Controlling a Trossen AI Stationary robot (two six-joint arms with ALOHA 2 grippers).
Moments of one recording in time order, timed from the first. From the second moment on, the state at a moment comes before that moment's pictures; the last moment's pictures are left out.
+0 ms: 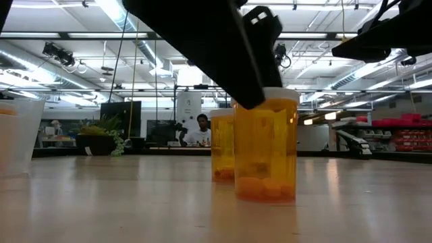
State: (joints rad) left arm -0.47 2.19 1.78 -0.66 -0.13 0.04; right arm 0.73 1.16 0.33 0.47 0.78 0.06
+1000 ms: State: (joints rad) left arm -0.50 2.20 1.79 -0.69 -0.20 0.05; right arm 0.73 1.16 0.33 0.47 0.78 0.08
